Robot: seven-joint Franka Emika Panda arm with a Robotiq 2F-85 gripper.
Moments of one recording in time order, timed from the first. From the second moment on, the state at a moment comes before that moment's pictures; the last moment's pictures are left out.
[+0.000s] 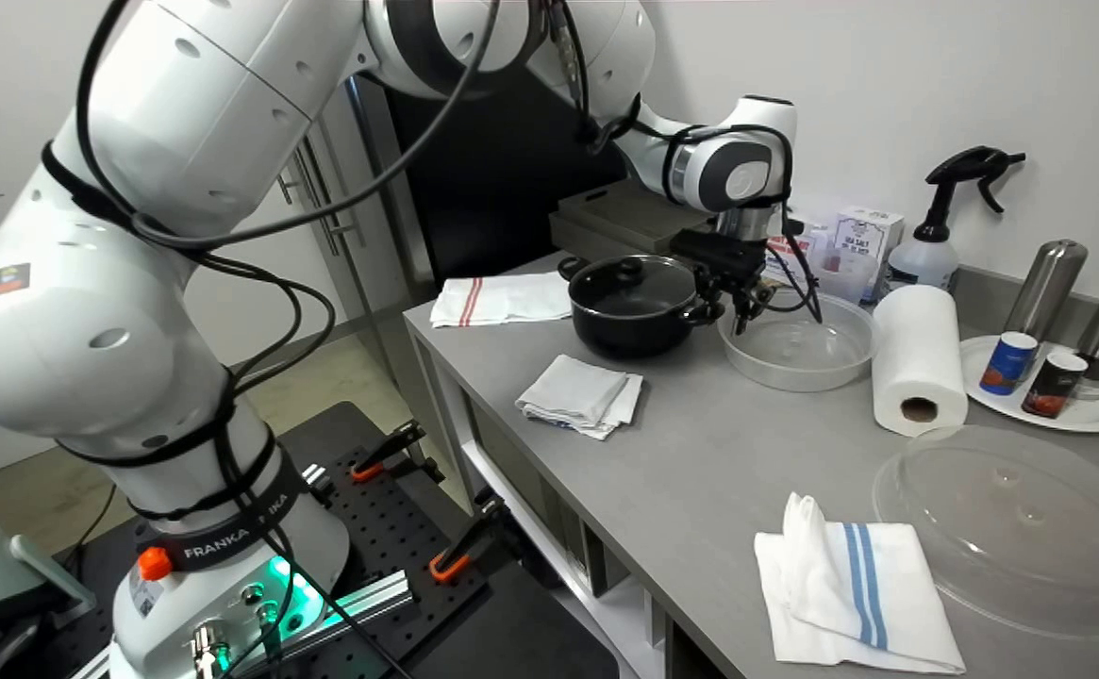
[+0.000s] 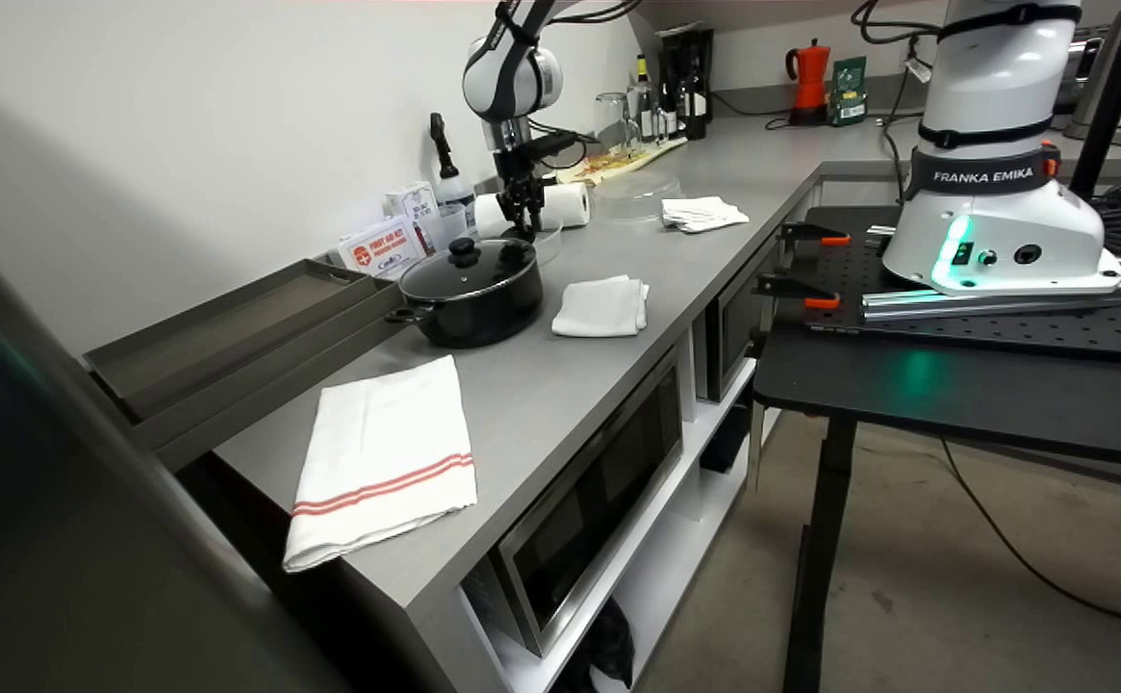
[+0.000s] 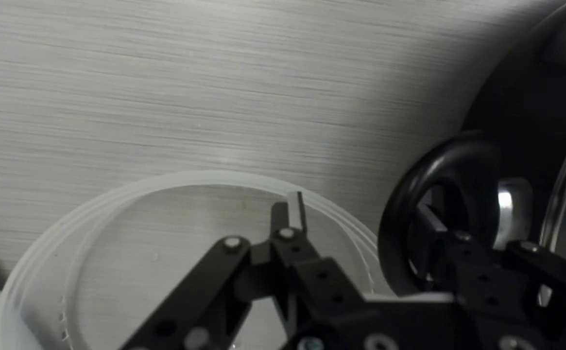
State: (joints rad) arm -0.15 0.90 -0.04 -1.41 0.07 2.26 -0.17
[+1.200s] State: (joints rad) arm -0.16 0.89 -0.03 -1.43 0.07 2.27 -0.18
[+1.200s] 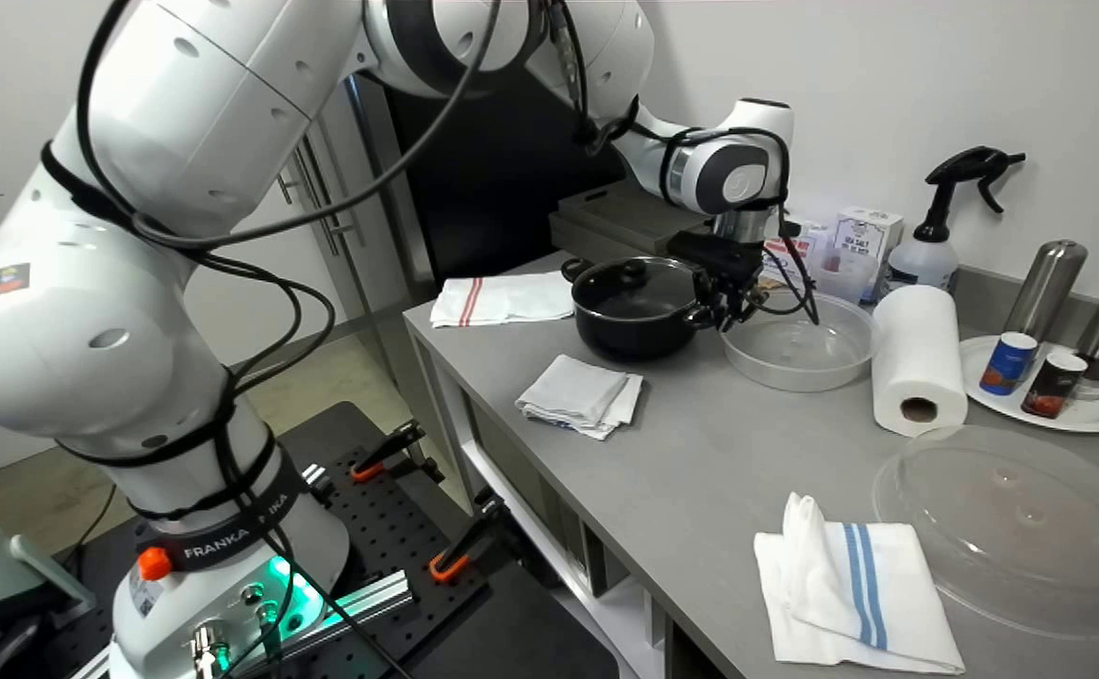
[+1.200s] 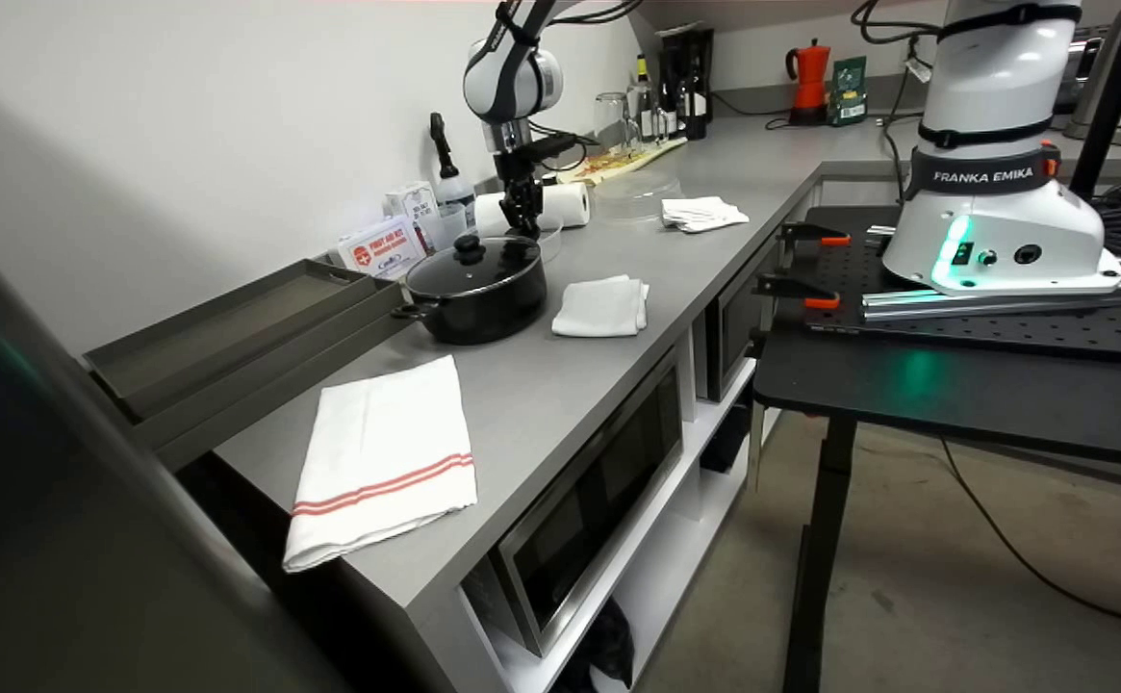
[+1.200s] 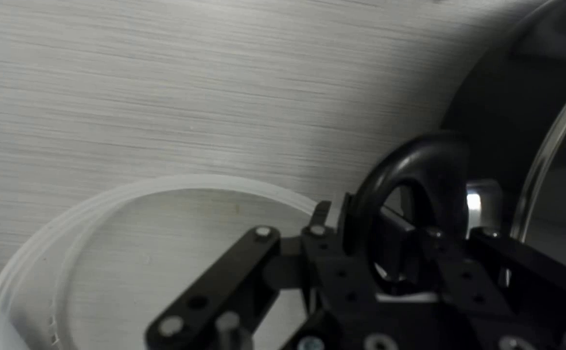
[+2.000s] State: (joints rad) arm -0.19 0.83 -0.03 -1.54 0.07 2.32 -0.20
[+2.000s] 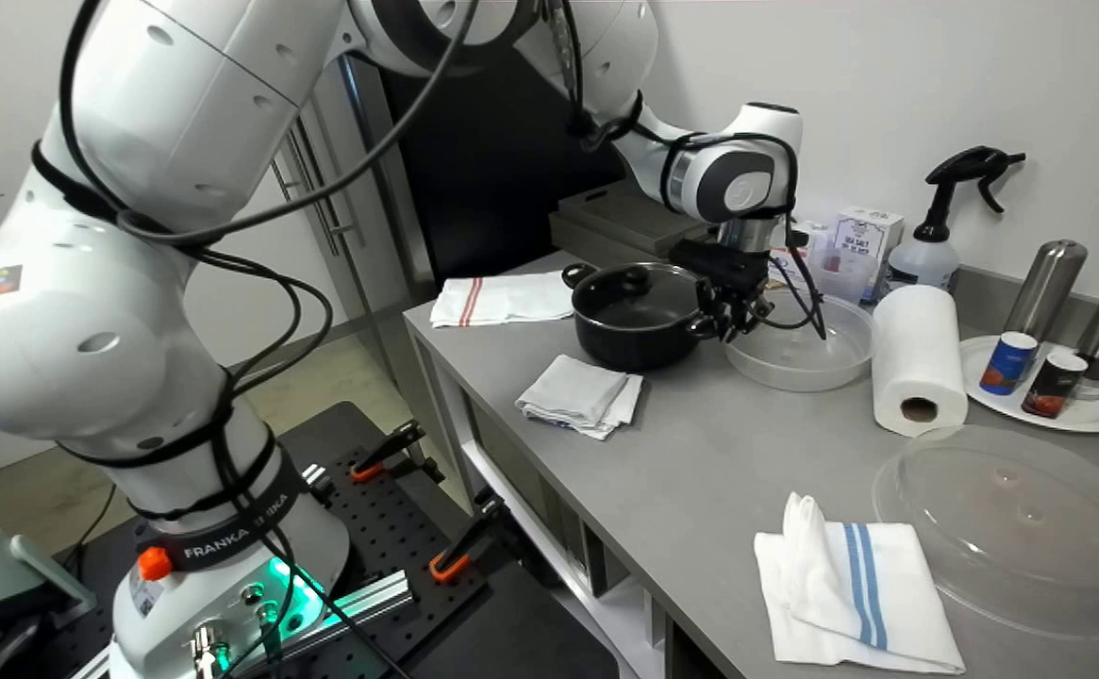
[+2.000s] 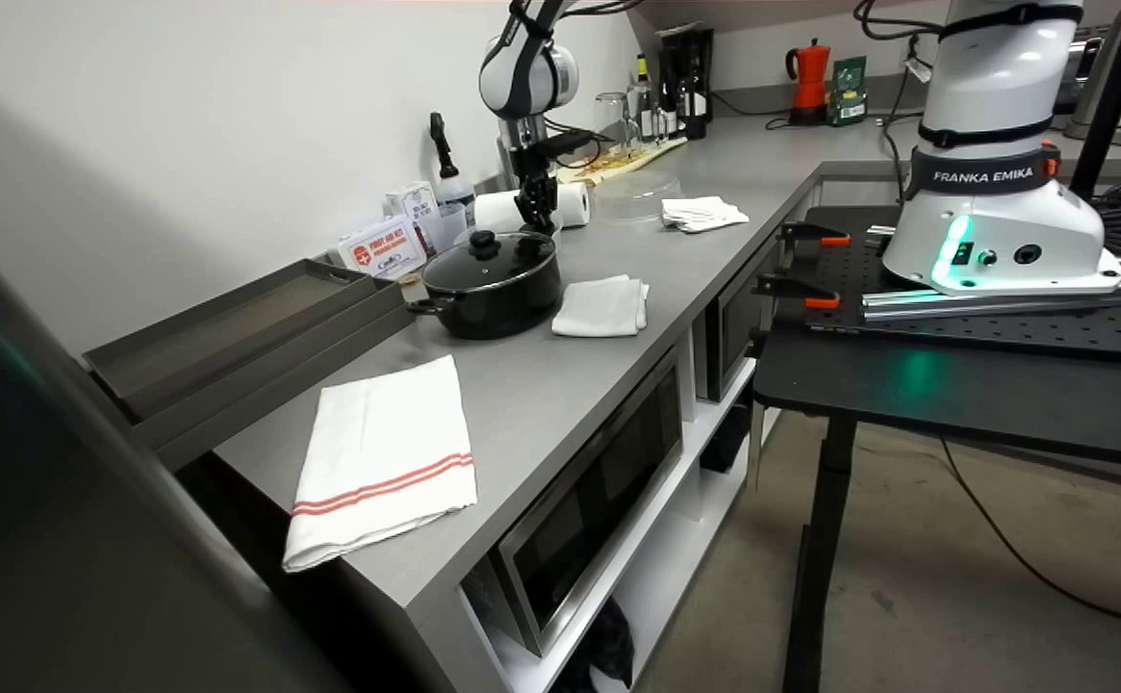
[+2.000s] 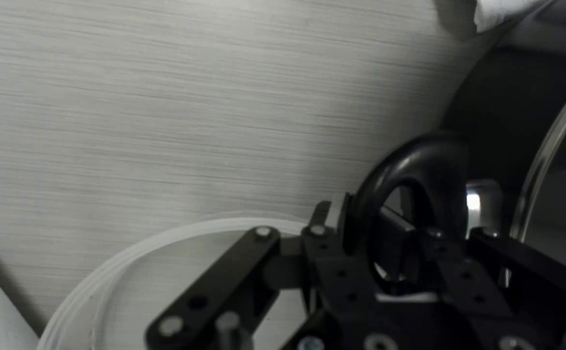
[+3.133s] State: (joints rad) arm -0.38 0.72 0.01 -1.74 0.17 2.38 -0.35
